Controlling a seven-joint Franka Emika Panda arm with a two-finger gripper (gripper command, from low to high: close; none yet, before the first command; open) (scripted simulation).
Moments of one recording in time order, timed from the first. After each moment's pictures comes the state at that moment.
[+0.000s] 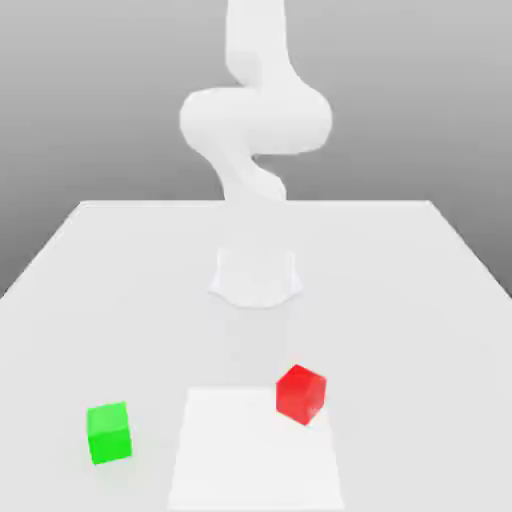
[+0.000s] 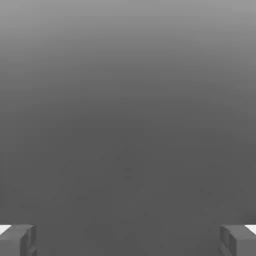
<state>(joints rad) -0.01 -0.73 0.03 -2.36 0.01 2.35 0.87</state>
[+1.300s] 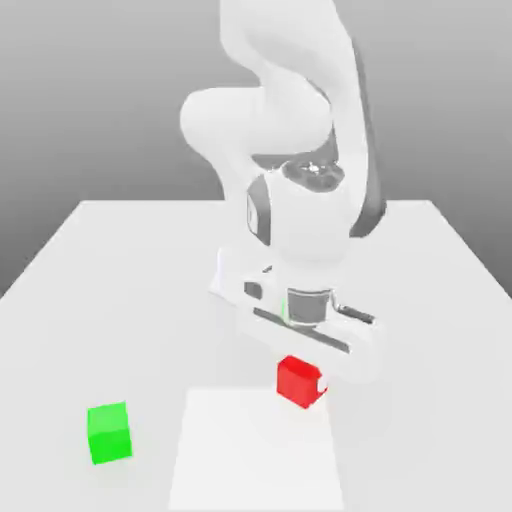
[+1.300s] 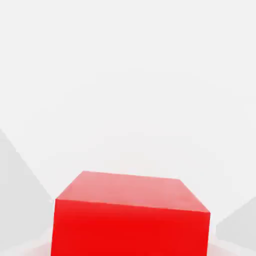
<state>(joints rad) 0.01 -0.04 0.18 -2.89 0.02 2.85 1.59</state>
